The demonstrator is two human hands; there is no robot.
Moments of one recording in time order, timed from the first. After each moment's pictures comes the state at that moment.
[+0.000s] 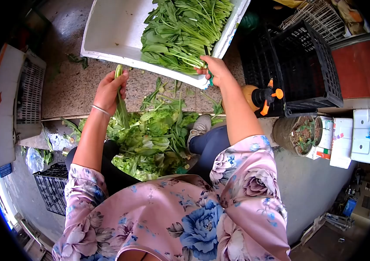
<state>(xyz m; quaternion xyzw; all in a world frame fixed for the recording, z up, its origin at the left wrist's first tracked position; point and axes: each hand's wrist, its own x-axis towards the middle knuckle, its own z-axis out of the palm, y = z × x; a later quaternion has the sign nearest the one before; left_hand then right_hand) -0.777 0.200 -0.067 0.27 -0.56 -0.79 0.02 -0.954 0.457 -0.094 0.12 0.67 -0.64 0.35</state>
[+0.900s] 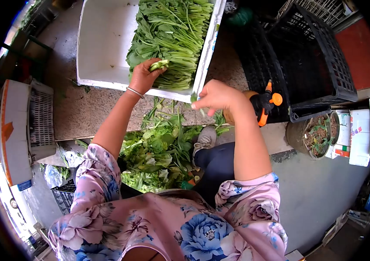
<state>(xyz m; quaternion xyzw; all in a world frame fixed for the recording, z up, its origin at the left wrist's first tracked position) -0.921 0.275 -0.104 -0.02 -0.87 -0.48 0.11 -0.938 0.520 -0.048 -0.15 0.84 -0.35 0.38</state>
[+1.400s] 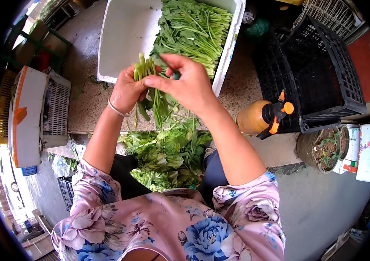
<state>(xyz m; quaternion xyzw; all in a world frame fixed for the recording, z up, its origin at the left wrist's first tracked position) -0.841 0.256 0.014 0.06 -0.76 -0.64 0.00 -0.890 0.425 0.015 -0.25 0.65 -0.71 0.13</state>
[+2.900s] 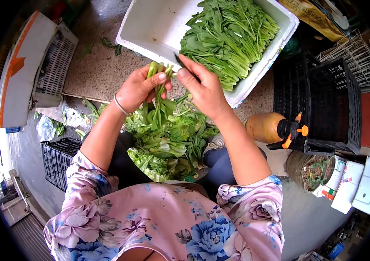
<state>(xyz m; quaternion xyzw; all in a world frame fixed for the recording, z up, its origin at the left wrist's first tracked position) -0.777 0.200 -0.026 0.05 -0.65 -0.76 -0.06 -0.861 0.369 -0.024 -0.32 0.66 -0.64 0.24</state>
